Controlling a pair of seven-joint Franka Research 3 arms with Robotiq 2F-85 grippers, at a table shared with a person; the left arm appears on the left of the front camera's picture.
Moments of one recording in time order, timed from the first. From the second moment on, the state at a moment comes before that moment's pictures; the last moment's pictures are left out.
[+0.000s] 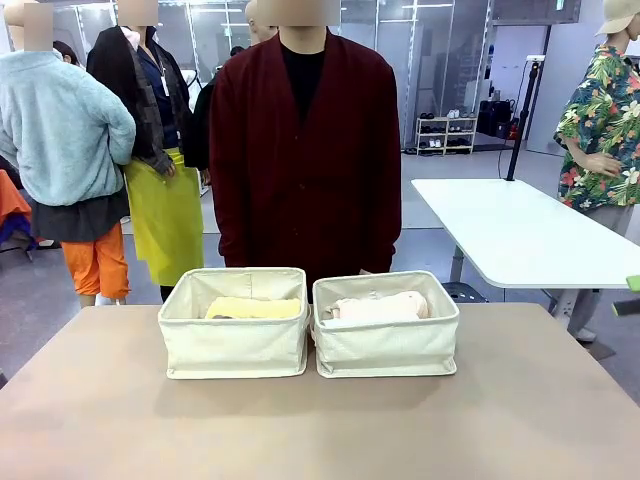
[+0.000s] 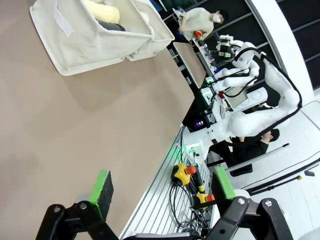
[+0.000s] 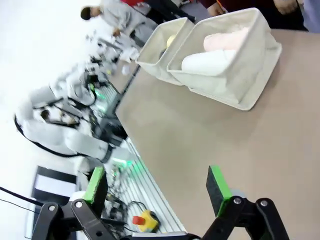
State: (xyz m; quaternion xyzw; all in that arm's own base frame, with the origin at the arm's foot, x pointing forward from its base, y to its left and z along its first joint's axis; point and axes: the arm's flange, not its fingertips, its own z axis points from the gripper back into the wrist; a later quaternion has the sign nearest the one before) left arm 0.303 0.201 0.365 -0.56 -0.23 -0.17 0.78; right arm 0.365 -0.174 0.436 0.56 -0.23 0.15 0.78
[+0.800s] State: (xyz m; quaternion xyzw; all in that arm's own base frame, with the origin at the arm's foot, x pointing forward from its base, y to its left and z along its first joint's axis) left arm 0.303 0.201 0.365 -0.56 -0.23 -0.17 0.78; right arm 0.365 -0.214 0.366 0.63 -0.20 0.06 0.75
